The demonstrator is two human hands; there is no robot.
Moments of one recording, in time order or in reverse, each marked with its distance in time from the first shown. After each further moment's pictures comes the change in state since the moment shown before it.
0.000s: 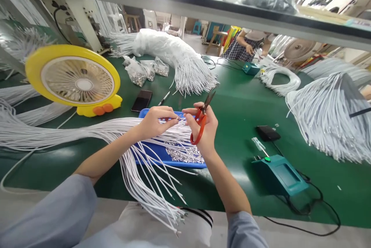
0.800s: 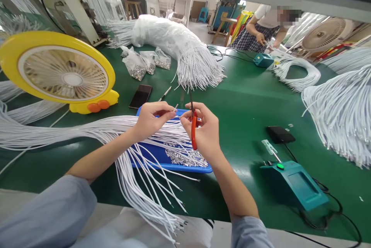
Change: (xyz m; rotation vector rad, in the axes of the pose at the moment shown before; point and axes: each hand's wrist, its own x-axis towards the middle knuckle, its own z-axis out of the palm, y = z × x) left_hand 0.005 -0.017 0.007 -0.162 0.196 -0.164; right_hand 0.017 0.007 -0.006 -0.205 -0.164 0.033
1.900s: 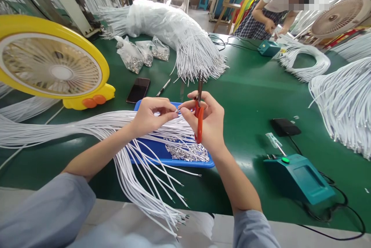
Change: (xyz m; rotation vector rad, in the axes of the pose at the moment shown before) left_hand -0.001 0.000 0.003 -0.071 -0.100 -0.021; right_hand 0.004 -0.002 0.002 0.164 -0.004 0.012
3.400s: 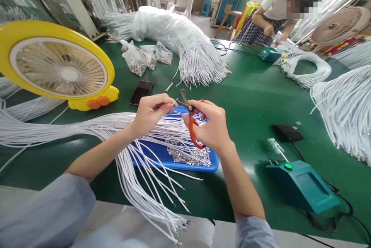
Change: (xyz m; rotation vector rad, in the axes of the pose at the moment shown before) left_hand 0.005 -0.002 -0.009 -0.015 0.099 0.057; right_hand 0.012 0.014 -0.017 -0.601 -0.163 -0.365
